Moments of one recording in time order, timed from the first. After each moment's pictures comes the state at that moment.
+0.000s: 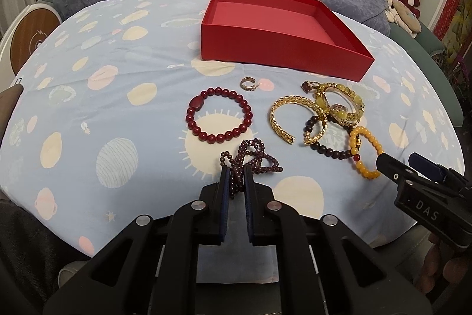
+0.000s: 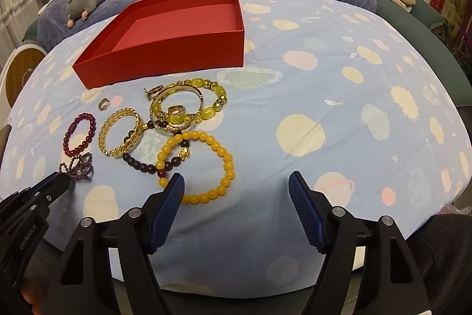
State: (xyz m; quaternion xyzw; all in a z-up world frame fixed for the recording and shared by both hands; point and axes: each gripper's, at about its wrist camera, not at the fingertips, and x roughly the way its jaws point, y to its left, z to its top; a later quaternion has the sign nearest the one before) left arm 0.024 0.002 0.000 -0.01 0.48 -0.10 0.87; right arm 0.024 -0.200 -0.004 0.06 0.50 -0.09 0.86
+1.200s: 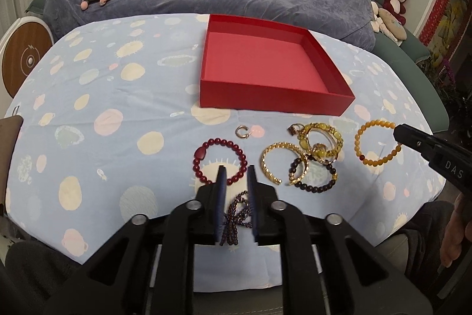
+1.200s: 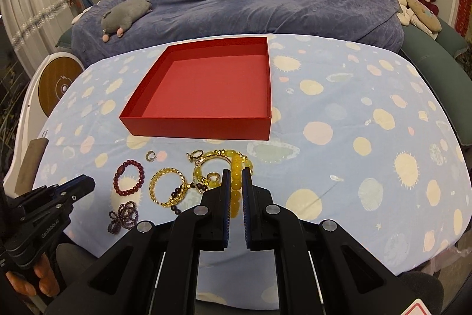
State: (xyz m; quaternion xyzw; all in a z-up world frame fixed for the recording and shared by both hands) left arm 0.042 0.016 0.049 -0.02 0.47 -0.14 0.87; right arm 0.042 -0.207 0.078 0.06 0.45 -0.01 0.89
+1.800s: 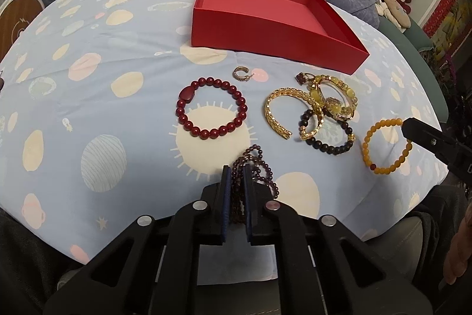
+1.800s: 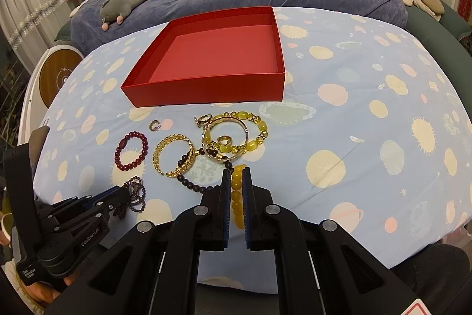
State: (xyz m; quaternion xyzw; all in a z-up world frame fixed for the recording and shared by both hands) left arm 0.036 0.009 -0.004 -0.03 0.52 -0.15 0.84; right arm 0.028 -0.195 0.048 0.08 0.48 0.00 0.87
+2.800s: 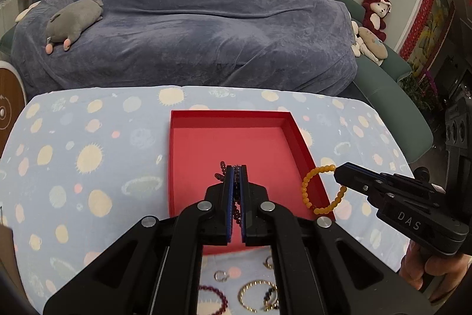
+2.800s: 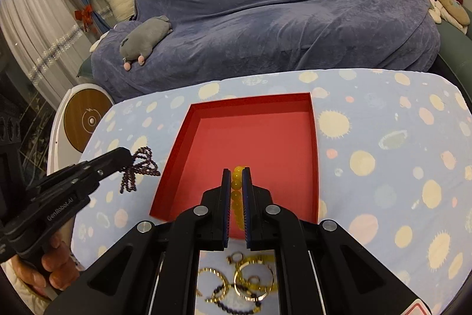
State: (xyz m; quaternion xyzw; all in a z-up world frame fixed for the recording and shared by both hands) left arm 0.223 -0.035 0.135 -0.02 0.42 -0.20 0.88; right arm 0.217 -0.221 0.123 0.14 0.44 0.07 0.88
